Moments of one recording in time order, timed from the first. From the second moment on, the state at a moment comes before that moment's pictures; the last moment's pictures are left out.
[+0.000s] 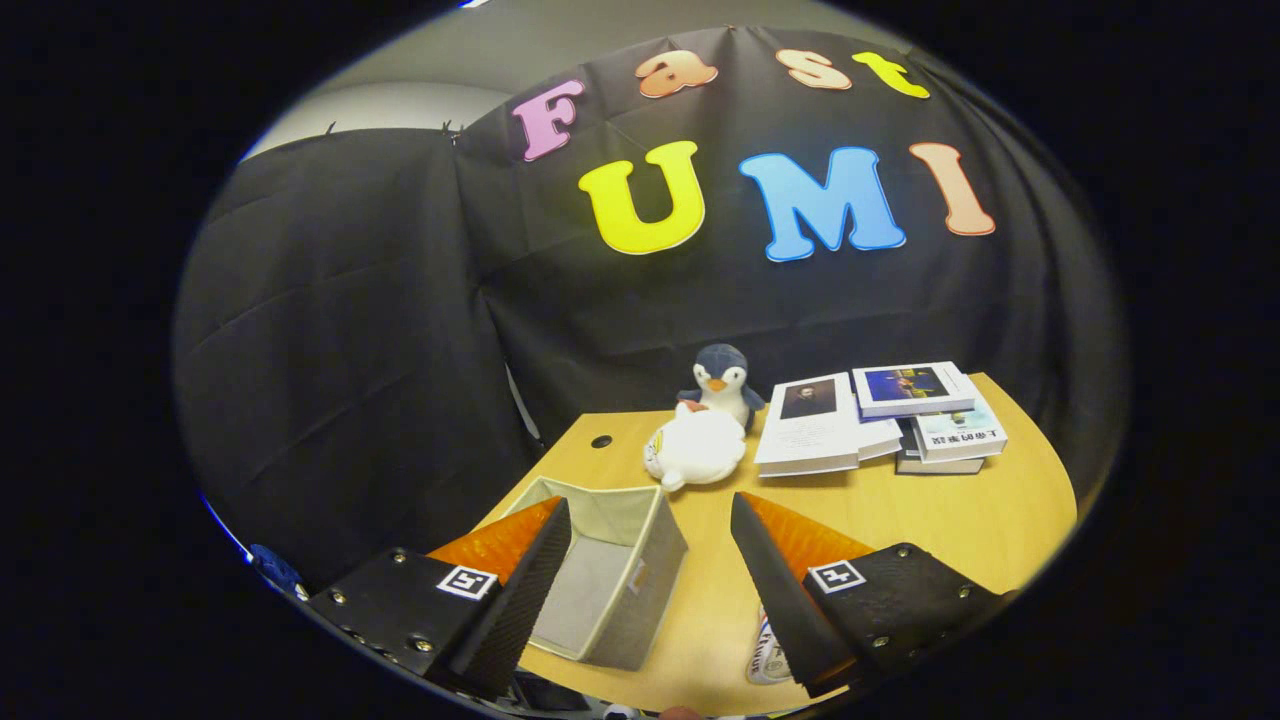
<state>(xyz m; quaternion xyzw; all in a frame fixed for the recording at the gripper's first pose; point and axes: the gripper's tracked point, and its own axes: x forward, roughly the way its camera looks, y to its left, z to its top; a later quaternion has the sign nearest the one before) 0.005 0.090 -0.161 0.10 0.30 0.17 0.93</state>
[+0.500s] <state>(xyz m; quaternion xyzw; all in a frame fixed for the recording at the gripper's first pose) 0.001 0.006 -0.247 0.08 0.37 0.11 0.92</state>
